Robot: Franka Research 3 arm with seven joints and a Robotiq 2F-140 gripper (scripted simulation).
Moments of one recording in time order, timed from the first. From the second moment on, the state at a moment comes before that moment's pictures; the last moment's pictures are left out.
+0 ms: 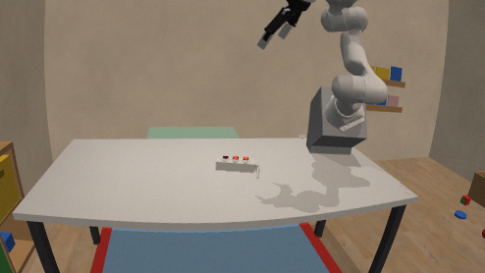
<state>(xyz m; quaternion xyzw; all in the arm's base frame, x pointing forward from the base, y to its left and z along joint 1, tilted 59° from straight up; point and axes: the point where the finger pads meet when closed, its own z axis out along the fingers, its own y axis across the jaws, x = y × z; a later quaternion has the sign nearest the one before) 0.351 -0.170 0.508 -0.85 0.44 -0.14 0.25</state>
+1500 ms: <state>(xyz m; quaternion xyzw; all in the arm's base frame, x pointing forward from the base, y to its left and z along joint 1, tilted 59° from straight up) 0.376 -0.181 0.479 -0.88 0.37 -0.14 0.27</state>
